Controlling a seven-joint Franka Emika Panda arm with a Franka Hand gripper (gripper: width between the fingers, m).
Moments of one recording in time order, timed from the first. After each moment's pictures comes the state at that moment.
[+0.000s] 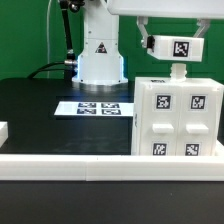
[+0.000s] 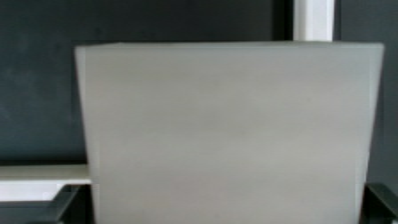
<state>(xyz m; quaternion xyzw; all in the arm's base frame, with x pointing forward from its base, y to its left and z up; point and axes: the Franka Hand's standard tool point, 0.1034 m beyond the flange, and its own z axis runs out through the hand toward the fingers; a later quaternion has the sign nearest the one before) 0.574 0.075 0.175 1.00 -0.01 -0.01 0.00</state>
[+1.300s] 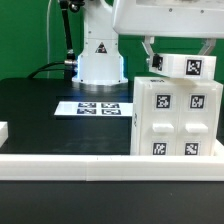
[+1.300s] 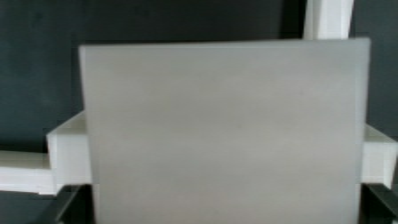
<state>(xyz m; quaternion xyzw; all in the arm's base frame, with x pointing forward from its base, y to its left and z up) 0.591 0.080 0.151 1.00 0.02 -0.03 0.01</state>
